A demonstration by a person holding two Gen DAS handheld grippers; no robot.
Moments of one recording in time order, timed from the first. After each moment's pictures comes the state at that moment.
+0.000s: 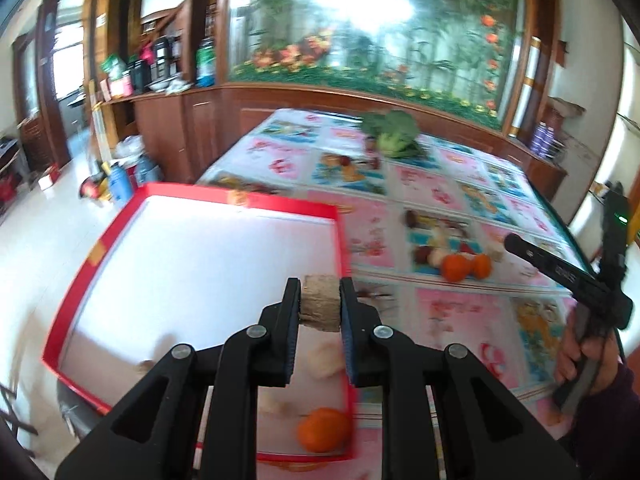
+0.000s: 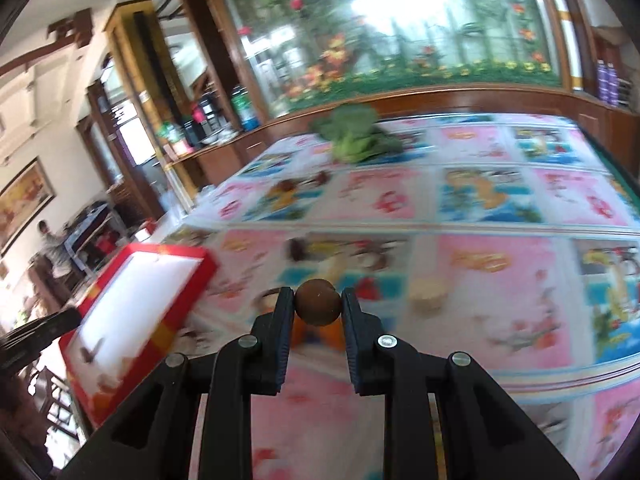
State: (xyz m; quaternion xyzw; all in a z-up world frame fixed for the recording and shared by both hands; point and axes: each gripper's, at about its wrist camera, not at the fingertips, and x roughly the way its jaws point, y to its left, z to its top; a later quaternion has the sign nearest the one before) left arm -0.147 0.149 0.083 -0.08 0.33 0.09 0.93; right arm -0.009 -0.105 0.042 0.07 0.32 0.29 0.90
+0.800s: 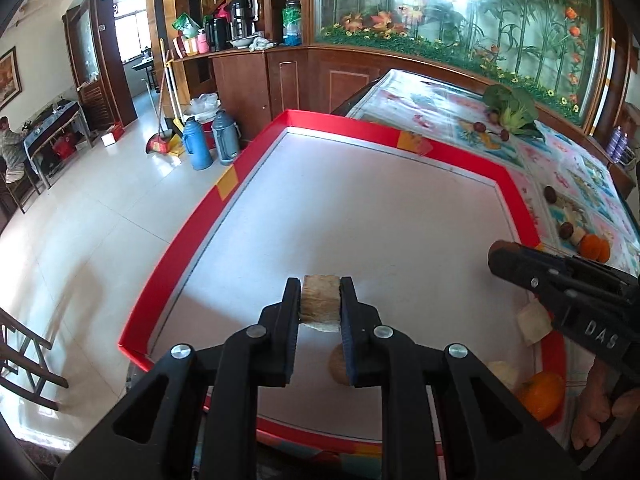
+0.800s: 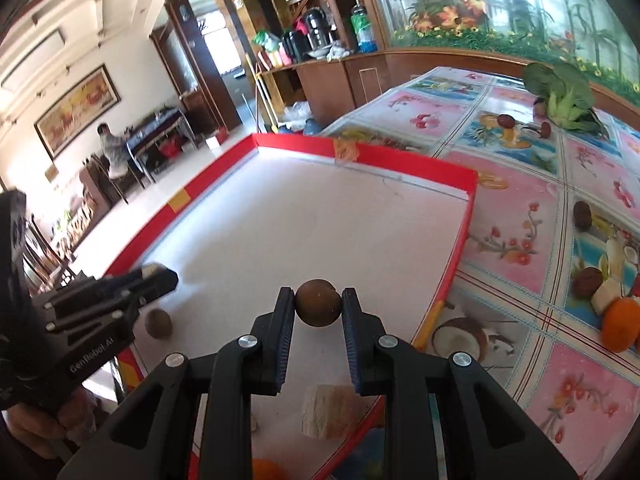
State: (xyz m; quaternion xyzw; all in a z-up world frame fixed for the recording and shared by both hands) left arm -0.176 0.254 0.029 -0.09 0.39 0.21 0.89; right arm -0.061 0.098 0.020 -0.05 0.39 0.43 0.81
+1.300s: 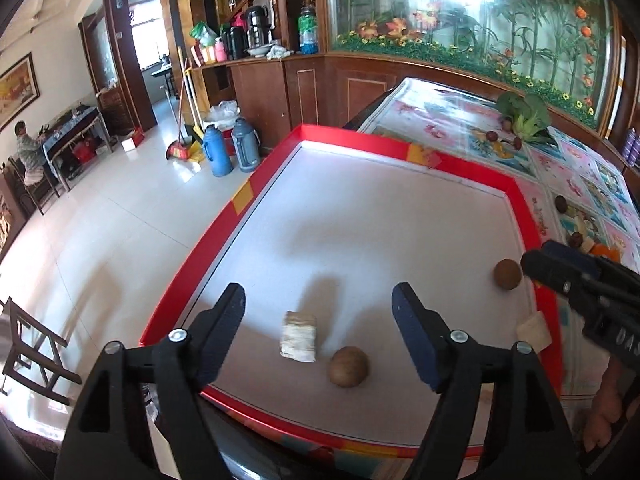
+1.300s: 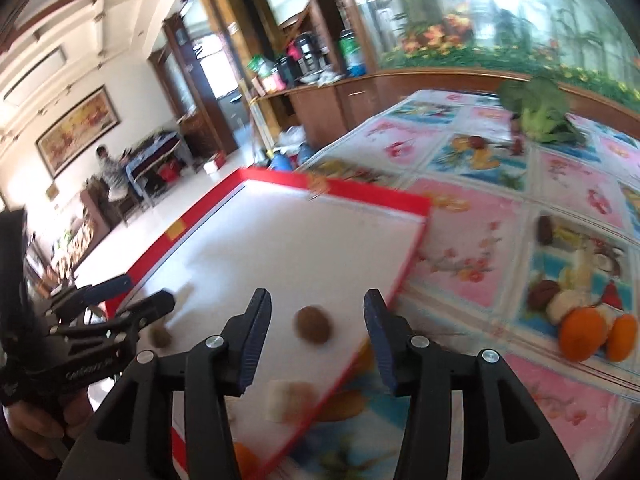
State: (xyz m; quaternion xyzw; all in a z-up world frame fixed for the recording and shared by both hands) left arm -0.174 0.238 0.045 -0.07 0.38 0.24 0.89; right arm -0.047 0.054 0.035 0.00 0.36 0.42 0.84
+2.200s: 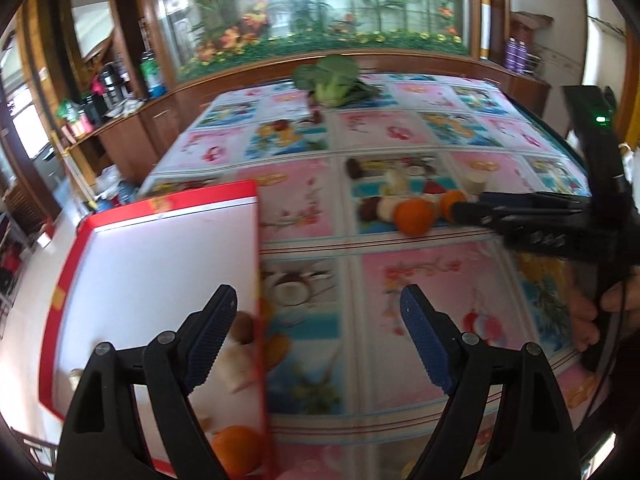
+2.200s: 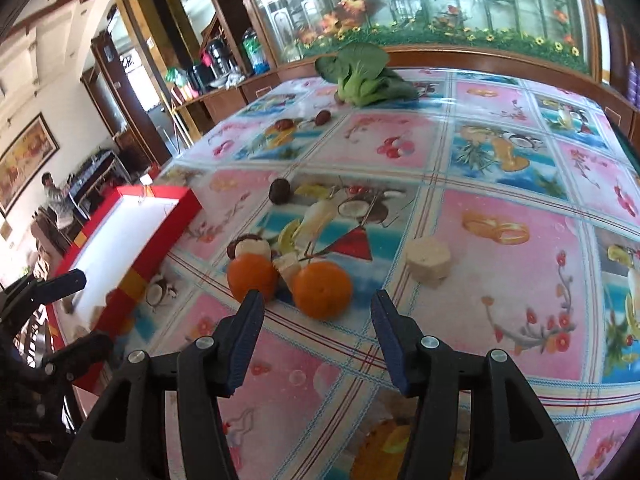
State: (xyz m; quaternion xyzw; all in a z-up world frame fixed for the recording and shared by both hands) left arm -0.100 0.054 0.057 0.04 0.40 0.04 0.92; right arm 0.017 -0.107 0.015 0.01 0.40 0.31 0.86
